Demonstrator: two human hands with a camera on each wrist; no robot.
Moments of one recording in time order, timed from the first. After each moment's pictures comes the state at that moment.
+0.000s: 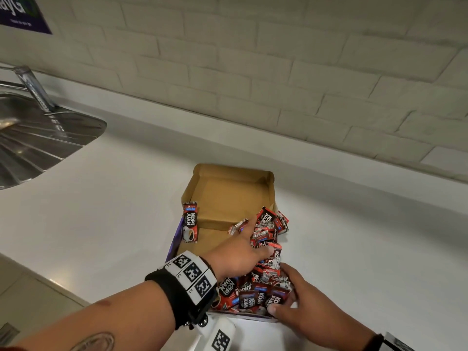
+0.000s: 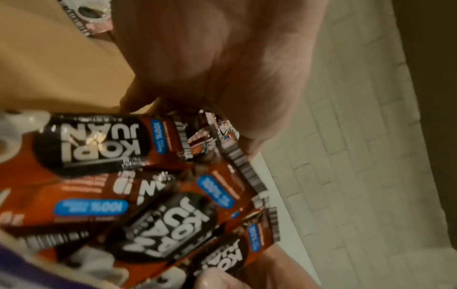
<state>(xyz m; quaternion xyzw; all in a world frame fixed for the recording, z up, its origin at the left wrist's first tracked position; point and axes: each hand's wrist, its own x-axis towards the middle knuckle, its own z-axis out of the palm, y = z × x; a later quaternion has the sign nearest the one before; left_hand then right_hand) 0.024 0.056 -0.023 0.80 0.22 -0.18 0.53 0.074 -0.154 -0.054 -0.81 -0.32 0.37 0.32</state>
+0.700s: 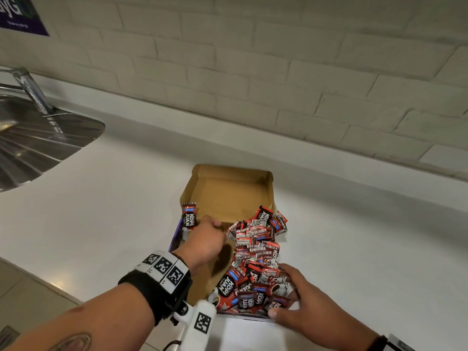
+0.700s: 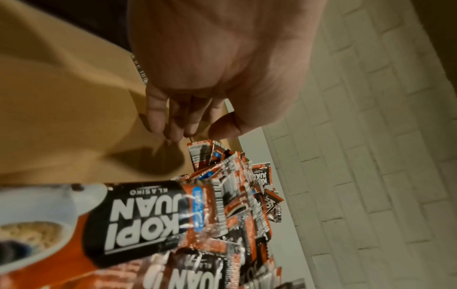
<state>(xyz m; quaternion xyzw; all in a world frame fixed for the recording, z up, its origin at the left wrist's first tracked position) 0.014 0.100 -0.035 0.73 0.40 -0.03 0.56 0.074 -0.160 -0.051 -0.82 -0.31 0.37 0.32</state>
